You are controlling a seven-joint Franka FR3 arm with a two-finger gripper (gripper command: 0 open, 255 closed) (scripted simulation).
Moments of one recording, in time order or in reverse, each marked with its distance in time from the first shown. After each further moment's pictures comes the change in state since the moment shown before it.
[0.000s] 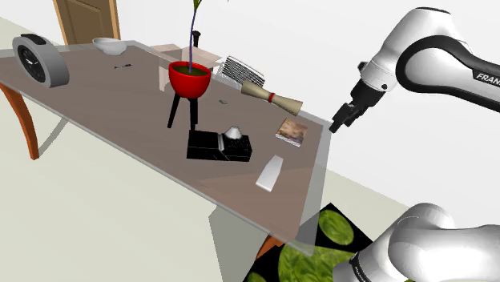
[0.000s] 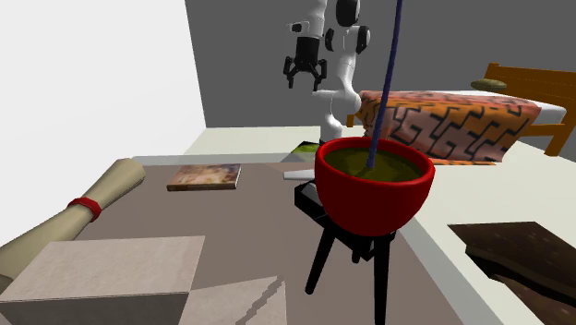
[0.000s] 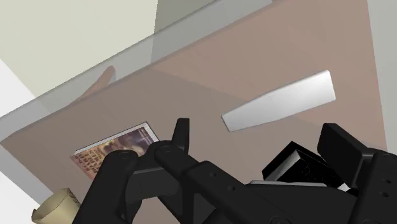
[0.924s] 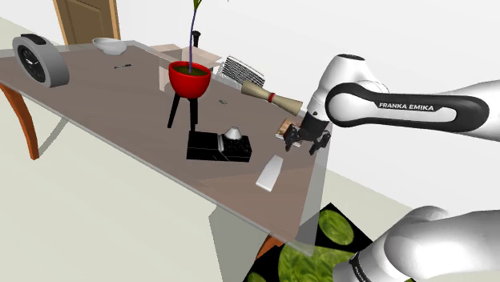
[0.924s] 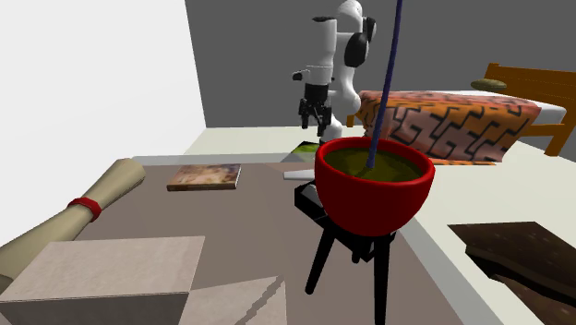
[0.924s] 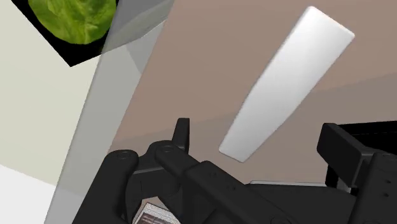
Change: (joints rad) arm -0.118 0.266 0.235 -0.127 0.142 0.308 0.670
